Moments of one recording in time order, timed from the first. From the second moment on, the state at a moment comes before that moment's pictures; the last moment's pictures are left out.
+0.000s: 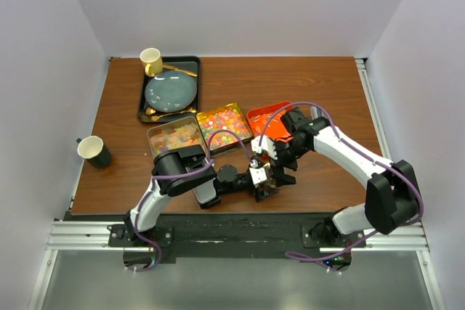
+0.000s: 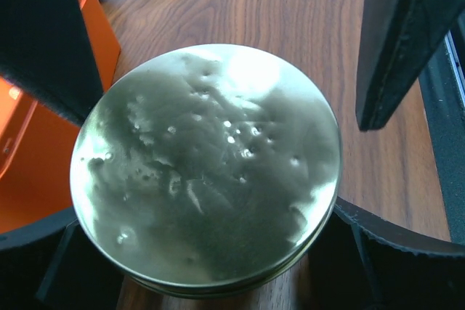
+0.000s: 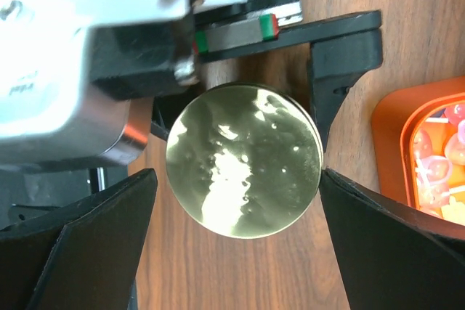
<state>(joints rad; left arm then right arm) -1.06 2.19 0.62 1.45 0.23 0.14 0.50 1.42 0.99 -0.95 -0.59 -1.02</state>
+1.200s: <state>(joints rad) -1.05 2.19 0.64 1.43 0.25 0.12 0.46 1.36 1.07 -1.09 -0.51 -1.01</state>
